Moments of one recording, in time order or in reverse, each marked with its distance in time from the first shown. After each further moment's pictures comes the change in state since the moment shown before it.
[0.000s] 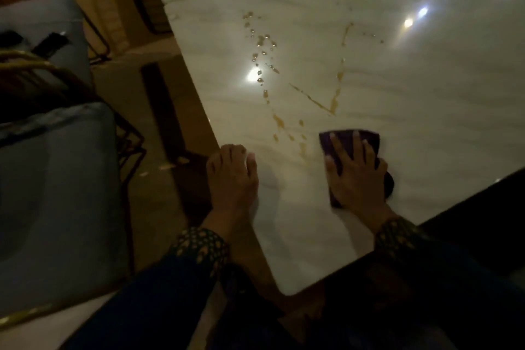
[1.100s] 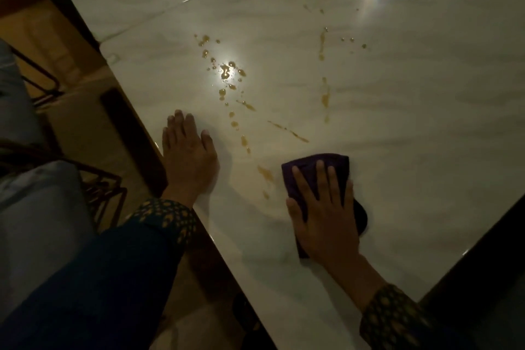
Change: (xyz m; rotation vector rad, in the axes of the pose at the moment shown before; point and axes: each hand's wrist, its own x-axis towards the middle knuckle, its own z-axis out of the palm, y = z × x) left_hand 0.200 -0.037 0.058 0.081 -0.251 0.030; right_hand 0.020 -0.068 0.015 0.061 0.060 -0.003
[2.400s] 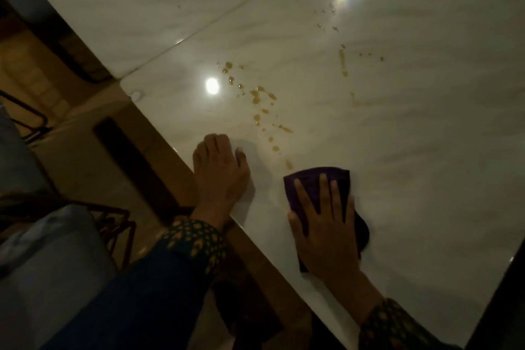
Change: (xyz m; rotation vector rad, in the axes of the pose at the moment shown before) left_hand 0.041 -0.028 -0.026 -0.011 -0.034 0.227; right_hand 0.021 -0.114 0.018 0.012 0.005 0.165
